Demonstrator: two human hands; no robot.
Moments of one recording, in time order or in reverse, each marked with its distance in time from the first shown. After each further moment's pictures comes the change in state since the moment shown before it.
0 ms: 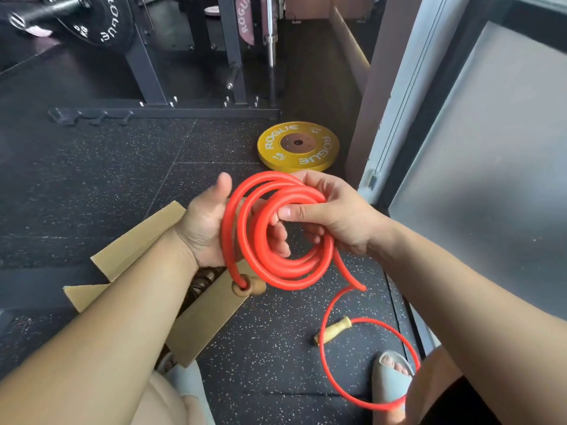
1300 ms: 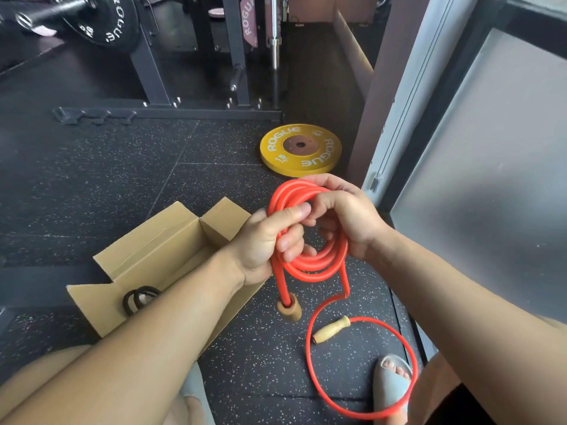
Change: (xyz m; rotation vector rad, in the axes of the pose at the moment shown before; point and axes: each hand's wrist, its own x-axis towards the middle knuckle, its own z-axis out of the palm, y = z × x) left_hand 0.033 -0.034 0.038 0.127 0.483 0.169; right_hand 0.009 0.011 -0.008 0.053 0.346 0.176
